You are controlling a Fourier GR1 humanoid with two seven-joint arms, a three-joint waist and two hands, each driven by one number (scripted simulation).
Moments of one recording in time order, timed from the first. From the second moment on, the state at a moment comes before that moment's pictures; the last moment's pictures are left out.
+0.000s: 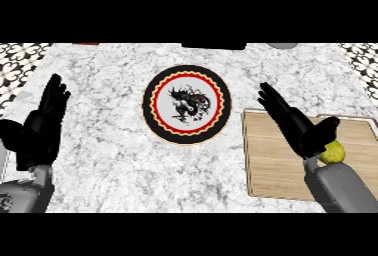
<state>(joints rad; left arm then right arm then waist) -0.16 0.38 -0.09 -1.61 0.11 0.36 0.18 -0.30 -0.37 0.30 -1.35 -0.37 0.03 -0.04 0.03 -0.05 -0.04</state>
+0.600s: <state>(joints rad) -0.25 0.44 -0.10 -1.65 0.18 0.18 0.12 -0.42 -0.46 0.15 -1.24 -0.26 -0.17 0.02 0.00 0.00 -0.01</state>
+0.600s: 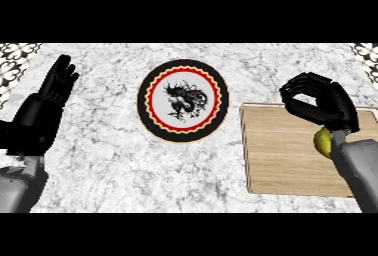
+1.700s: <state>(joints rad) -0.26 0.44 -0.04 -1.60 0.20 0.07 0.09 -0.26 -0.75 0.00 -1.40 -0.28 -0.13 0.33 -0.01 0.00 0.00</state>
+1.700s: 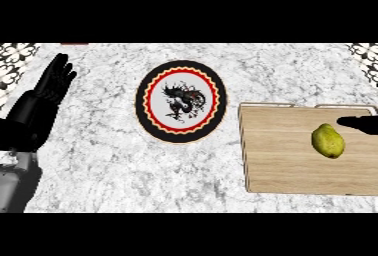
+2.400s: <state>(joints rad) -0.26 0.41 -0.03 -1.62 0.17 0.05 0.10 -0.33 -0.90 0.09 -1.36 -0.35 0.32 0.68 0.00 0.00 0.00</state>
